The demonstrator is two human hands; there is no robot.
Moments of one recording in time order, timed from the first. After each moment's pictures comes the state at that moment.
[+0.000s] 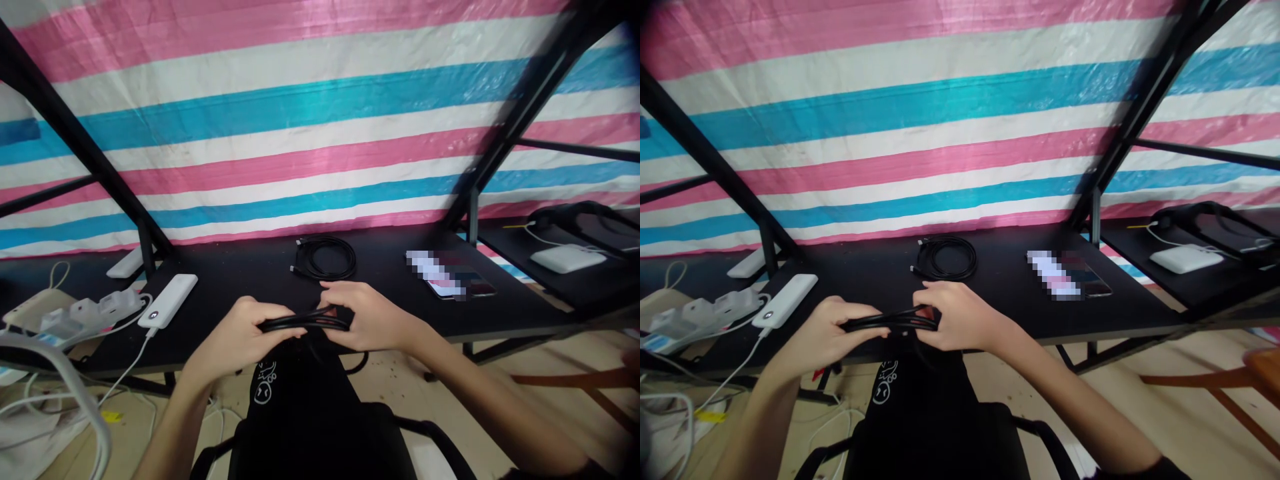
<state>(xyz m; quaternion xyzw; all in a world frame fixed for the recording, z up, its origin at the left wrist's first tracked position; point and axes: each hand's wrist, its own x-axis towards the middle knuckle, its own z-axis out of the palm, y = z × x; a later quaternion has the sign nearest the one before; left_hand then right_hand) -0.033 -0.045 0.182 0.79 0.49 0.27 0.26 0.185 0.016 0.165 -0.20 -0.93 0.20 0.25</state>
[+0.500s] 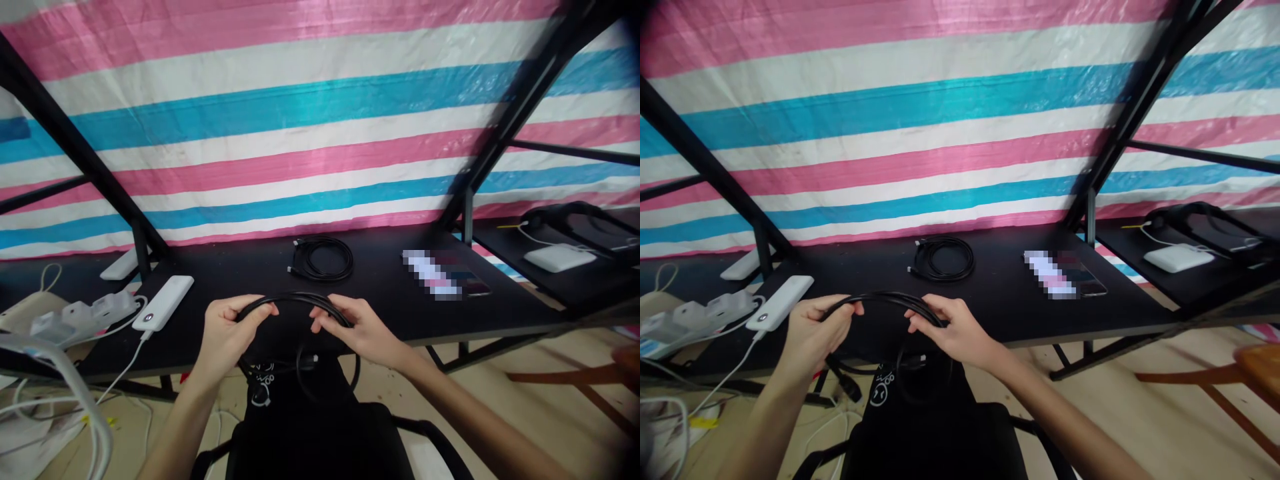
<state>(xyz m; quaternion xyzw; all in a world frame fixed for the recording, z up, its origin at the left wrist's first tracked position) -0.034 -0.051 0.152 0.53 0.54 0.54 0.37 0.182 0.001 0.136 -0.29 -0.77 0.46 0.34</state>
